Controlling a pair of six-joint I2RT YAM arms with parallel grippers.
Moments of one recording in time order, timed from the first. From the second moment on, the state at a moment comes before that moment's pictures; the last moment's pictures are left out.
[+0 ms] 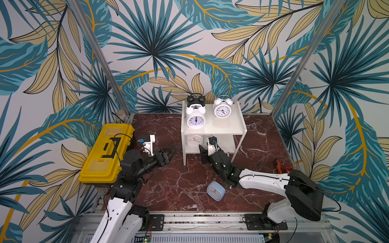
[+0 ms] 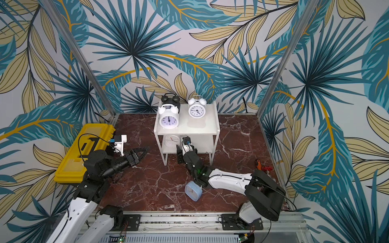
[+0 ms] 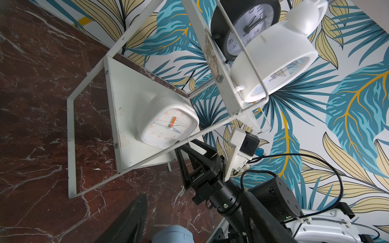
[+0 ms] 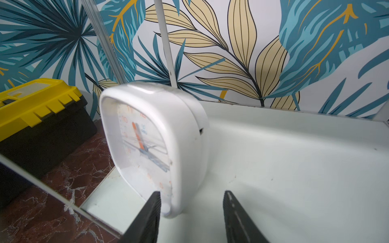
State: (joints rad) left arm -0.18 0.64 0.65 -0.16 0.61 -0.88; right arm 0.92 1.50 0.76 0.52 0.55 0.23
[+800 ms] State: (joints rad) left arm -0.18 0.62 0.62 -0.15 0.59 -0.88; right arm 0.97 1.04 0.77 -0.16 0.48 0.38
